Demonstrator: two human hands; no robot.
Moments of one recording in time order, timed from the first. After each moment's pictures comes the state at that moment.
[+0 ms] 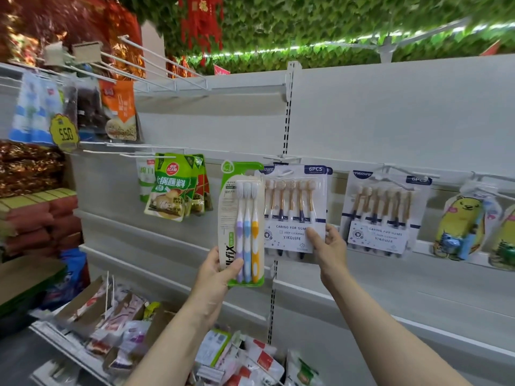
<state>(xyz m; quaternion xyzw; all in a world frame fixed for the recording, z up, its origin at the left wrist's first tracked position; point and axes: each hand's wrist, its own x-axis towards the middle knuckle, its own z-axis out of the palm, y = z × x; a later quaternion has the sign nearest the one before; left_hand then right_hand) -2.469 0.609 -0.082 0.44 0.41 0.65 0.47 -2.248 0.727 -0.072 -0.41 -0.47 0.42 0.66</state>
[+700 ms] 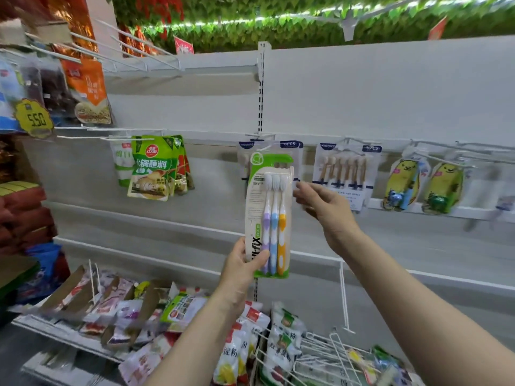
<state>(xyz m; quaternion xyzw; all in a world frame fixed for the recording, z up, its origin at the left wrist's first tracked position) -2.416 0.535 -0.090 0.49 0.41 0.57 0.52 -2.235 0.580 -0.001 -0.41 -0.57 0.37 0.61</state>
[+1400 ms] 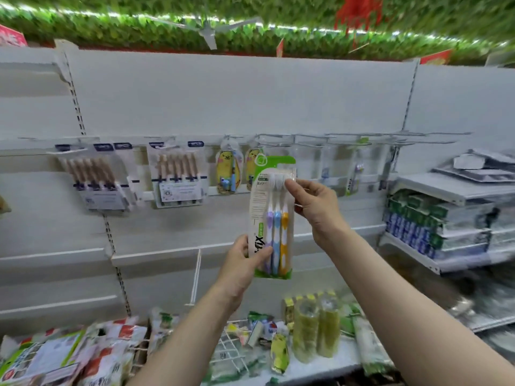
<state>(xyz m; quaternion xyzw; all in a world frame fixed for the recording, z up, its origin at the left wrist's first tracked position) -2.110 0.408 -0.081 0.62 0.31 0.42 0.59 -1.944 0.381 -0.001 -0.49 -0.42 0.25 0.72</state>
